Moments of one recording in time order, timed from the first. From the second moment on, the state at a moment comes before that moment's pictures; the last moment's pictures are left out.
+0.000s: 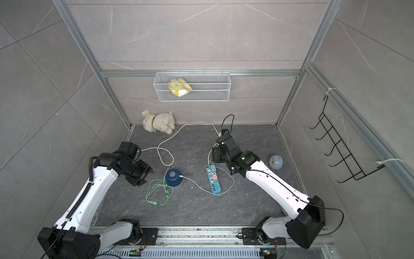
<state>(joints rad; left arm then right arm) -0.17 1.16 1.19 -1.25 0.21 -1.02 0.66 1.35 1.26 -0.64 0.24 0.43</state>
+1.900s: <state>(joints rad) -0.30 1.33 1.81 -1.29 -0.22 -0.40 0.65 1.36 1.31 -0.53 0.11 0.38</state>
